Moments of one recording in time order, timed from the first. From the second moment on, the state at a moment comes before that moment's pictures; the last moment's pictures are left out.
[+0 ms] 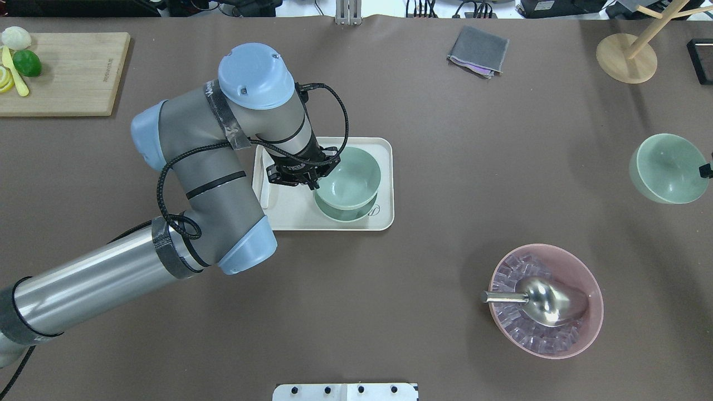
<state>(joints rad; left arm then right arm) -0.63 -2.37 -1.57 -1.60 -2.04 -1.43 1.33 -1.65 1.75 -1.31 2.44 0.53</state>
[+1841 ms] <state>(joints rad) -0.61 -2.36 -1.51 -1.67 -2.04 -1.43 1.33 -1.66 1.77 -1.31 2.44 0.53</state>
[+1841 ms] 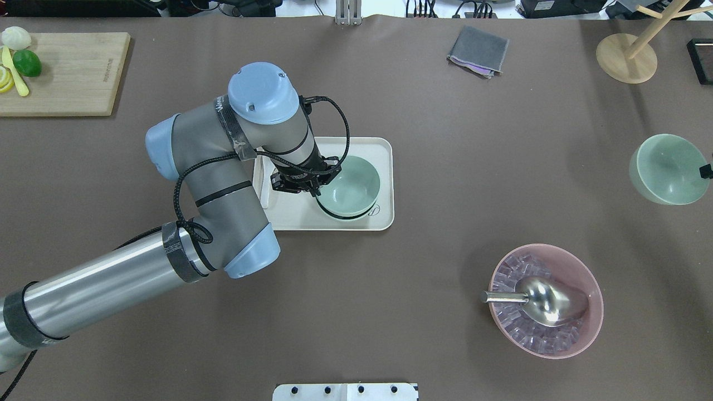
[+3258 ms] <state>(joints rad) -0.61 -2.36 -1.48 -1.71 -2.04 -1.43 1.33 -1.66 1.77 -1.31 2.44 0.53</state>
